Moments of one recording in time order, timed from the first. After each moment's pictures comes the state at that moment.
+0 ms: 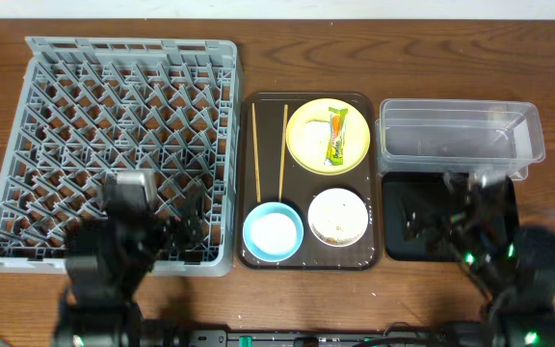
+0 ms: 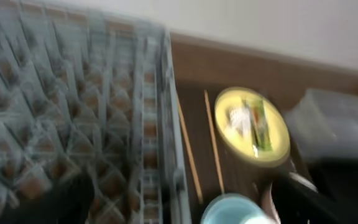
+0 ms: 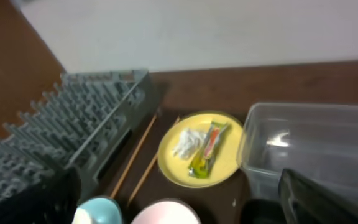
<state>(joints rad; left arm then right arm) 0.02 0.54 0.71 -0.65 0.30 -0.20 0.04 0.55 0.63 -0.42 -0.45 0.26</state>
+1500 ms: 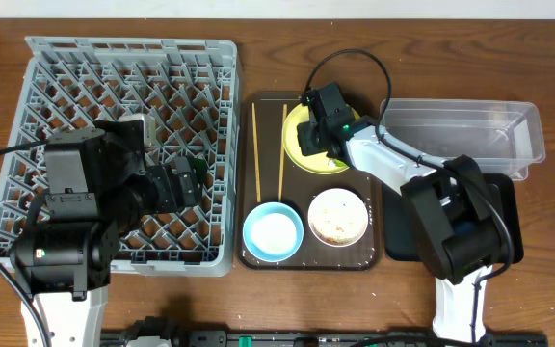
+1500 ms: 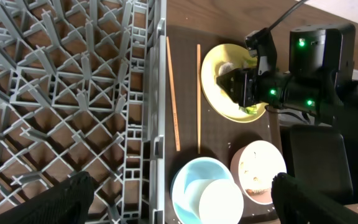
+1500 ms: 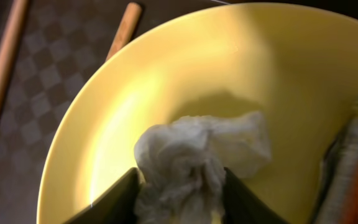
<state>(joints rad) 0.02 0.99 1.22 -1.07 0.36 -0.20 0.50 2.10 1.36 -0.27 -0.03 0.26</state>
